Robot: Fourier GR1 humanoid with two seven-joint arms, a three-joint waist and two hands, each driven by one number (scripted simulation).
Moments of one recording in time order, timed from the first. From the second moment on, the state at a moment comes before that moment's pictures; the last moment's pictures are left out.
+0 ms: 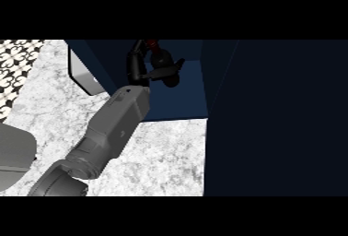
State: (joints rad) left arm -1.13 0.00 0.03 -0.18 0.50 0.49 -0.75; right arm -0.07 -0.11 0.00 -2.38 -0.30 0.20 0.53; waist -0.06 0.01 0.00
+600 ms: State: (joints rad) left arm -1.12 0.00 0.02 -0.11 0.45 0.52 -0.78; right arm -0.08 -0.11 0.01 -2.38 -0.30 0.20 0.53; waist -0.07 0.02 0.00
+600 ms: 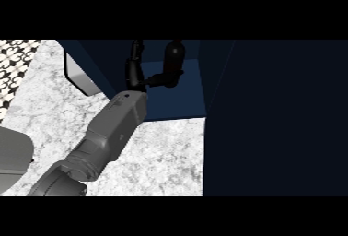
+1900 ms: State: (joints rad) left arm -1.09 0.00 0.02 -0.12 0.44 0.39 -0.87; right arm -0.07 -0.11 0.05 -2.38 -0.29 0.18 0.53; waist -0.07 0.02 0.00
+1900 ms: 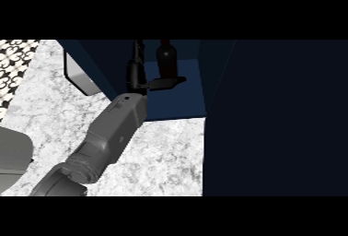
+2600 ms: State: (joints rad) left arm -1.06 0.00 -0.04 -0.17 0.55 0.31 -0.87; right arm -0.12 -0.11 0.06 -2.38 -0.29 0.15 0.57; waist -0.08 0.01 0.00
